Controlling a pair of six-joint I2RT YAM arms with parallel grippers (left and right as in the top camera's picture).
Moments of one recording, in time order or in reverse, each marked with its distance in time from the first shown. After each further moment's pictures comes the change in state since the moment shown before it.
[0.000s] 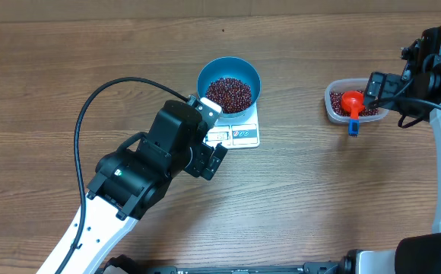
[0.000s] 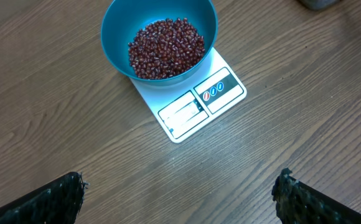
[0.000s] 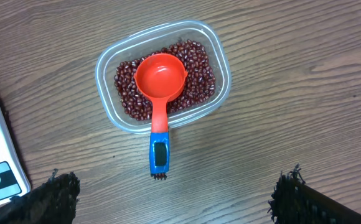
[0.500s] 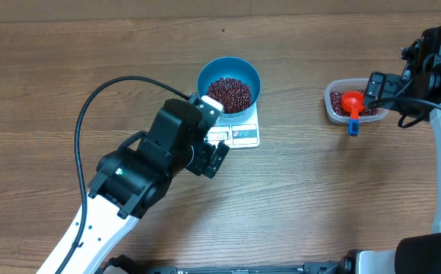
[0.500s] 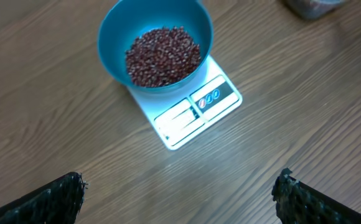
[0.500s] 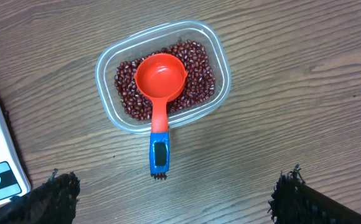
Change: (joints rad) left arm 0.000 0.014 0.000 0.032 0.024 -0.024; right arm 0.000 0.000 0.000 0.000 0.000 -0.001
